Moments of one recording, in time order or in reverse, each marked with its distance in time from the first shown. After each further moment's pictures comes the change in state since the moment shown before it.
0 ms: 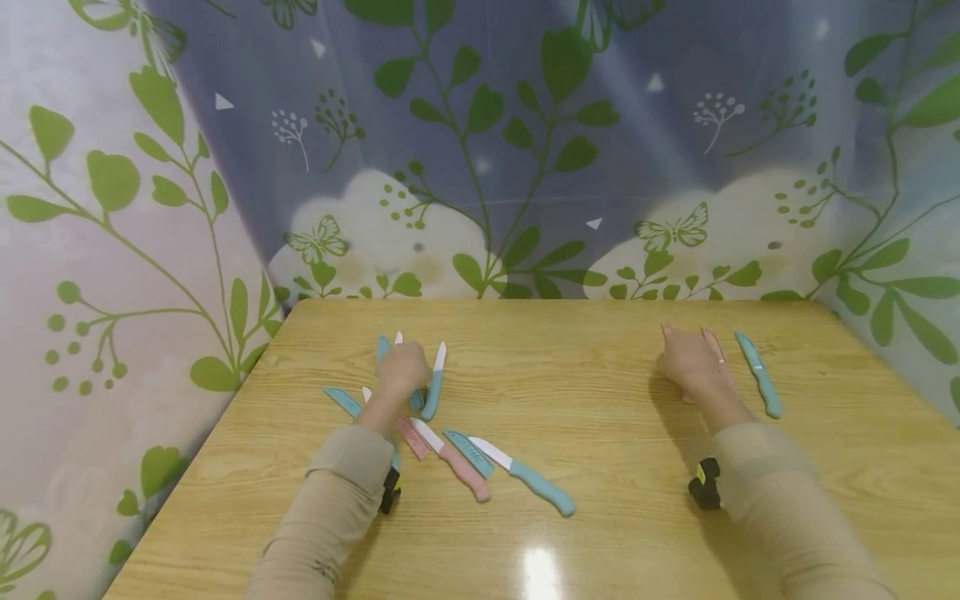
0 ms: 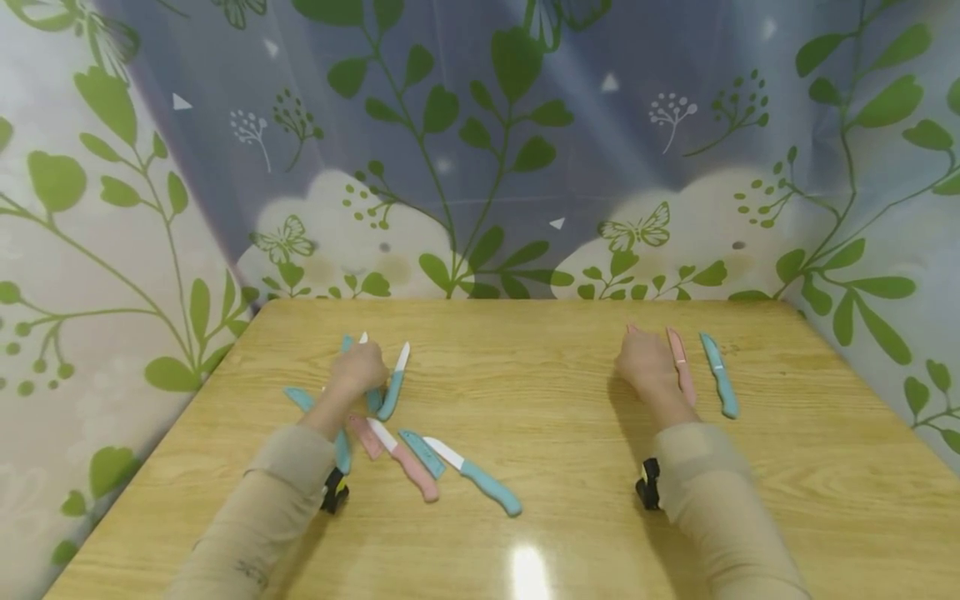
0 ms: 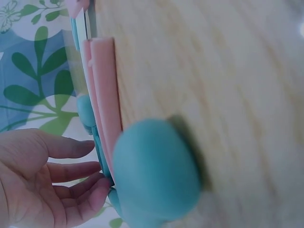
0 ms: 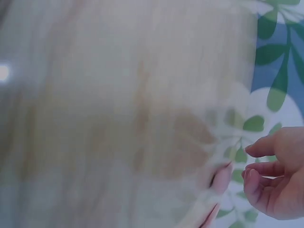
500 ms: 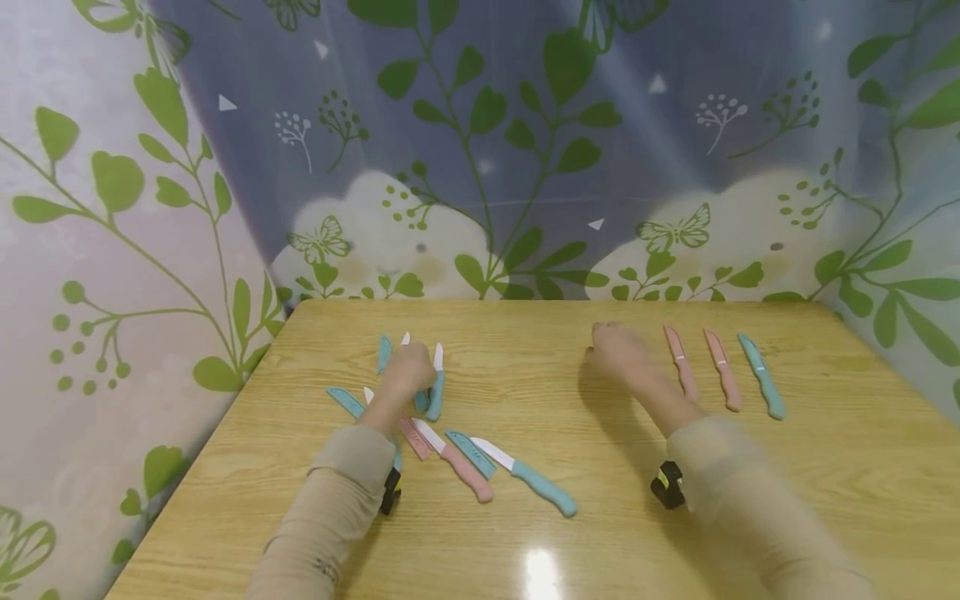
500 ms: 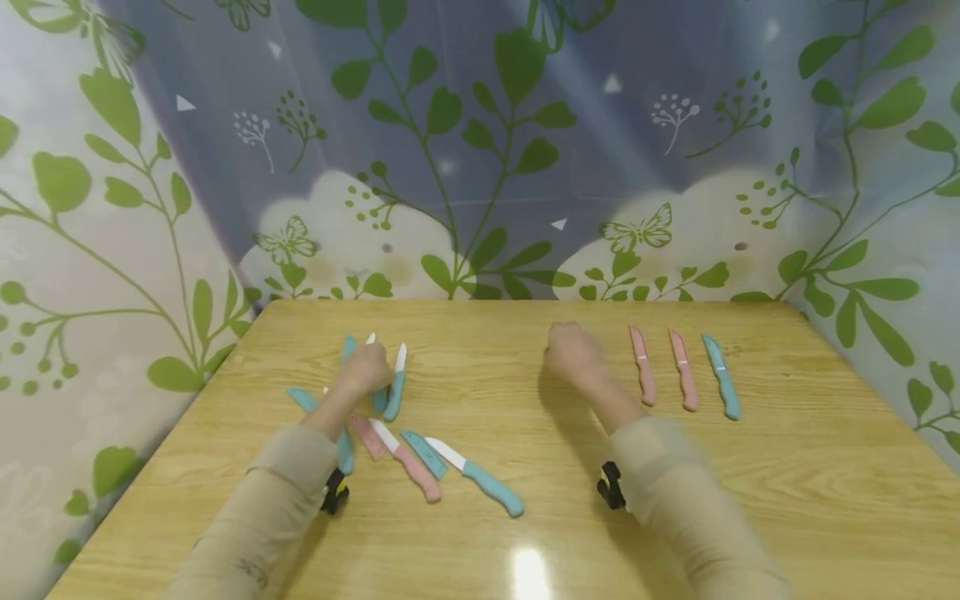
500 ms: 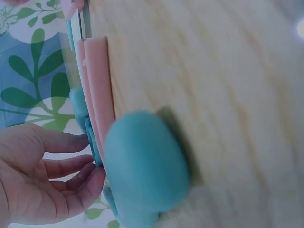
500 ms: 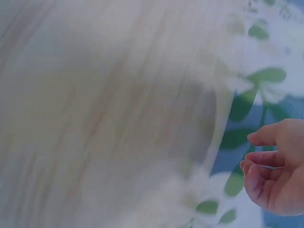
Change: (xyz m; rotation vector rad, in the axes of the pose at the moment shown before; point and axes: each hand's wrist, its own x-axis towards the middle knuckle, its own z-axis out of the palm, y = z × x) left_hand 0.002 -0.001 0.004 -0.105 -0.005 0.078; right_hand 0.018 -0.093 0.005 -0.030 0.022 -0.144
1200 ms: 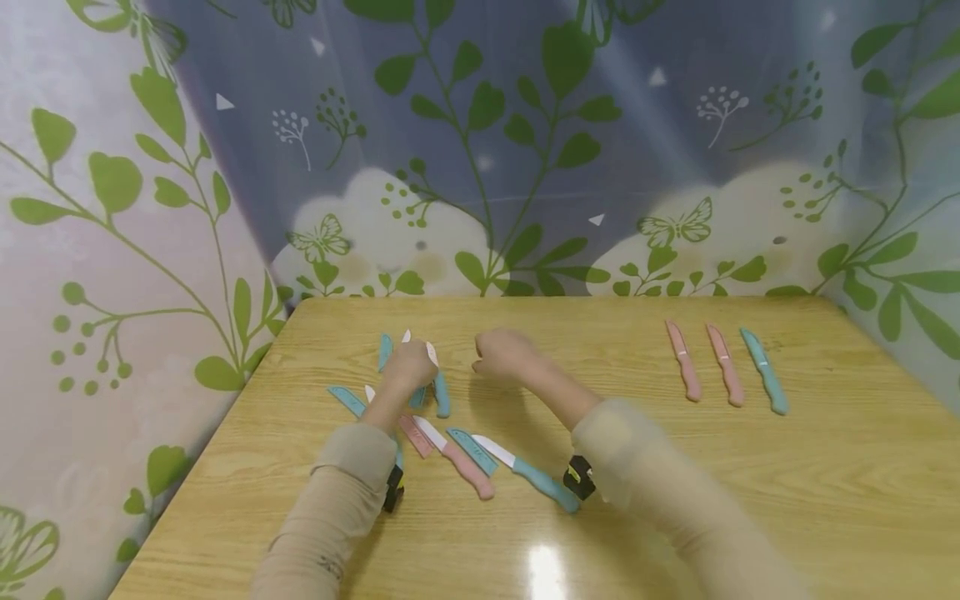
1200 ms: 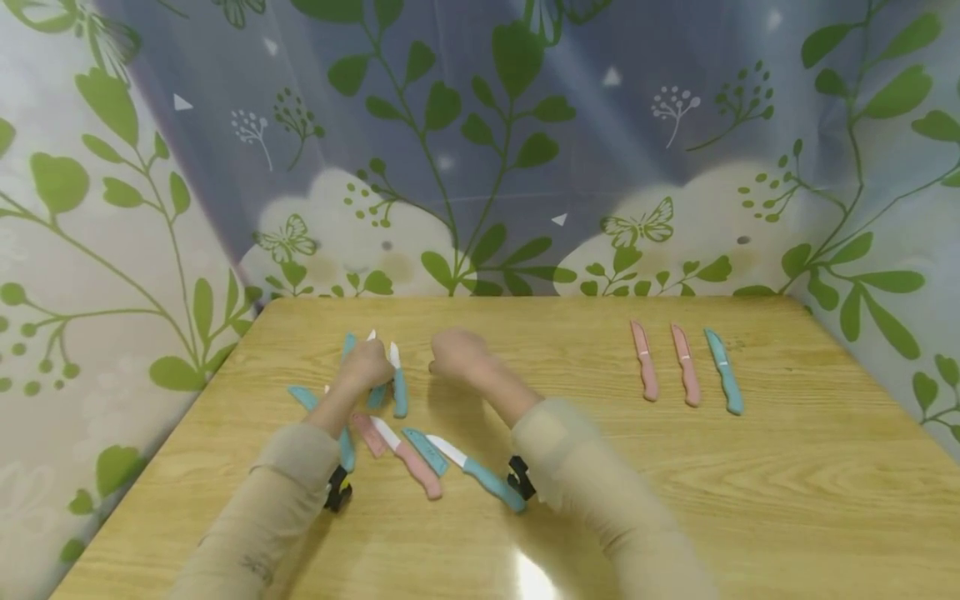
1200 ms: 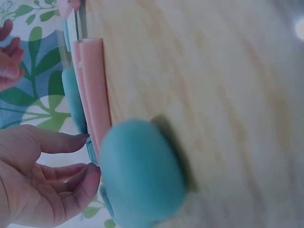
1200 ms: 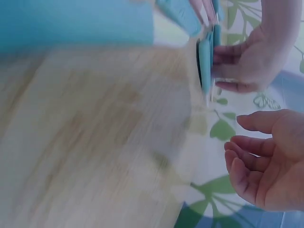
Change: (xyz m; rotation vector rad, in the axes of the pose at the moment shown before) left_hand 0.000 0.000 -0.001 -0.049 0.007 -0.027; right_hand 0.028 -0.141 0.007 0.041 -0.182 -0.232
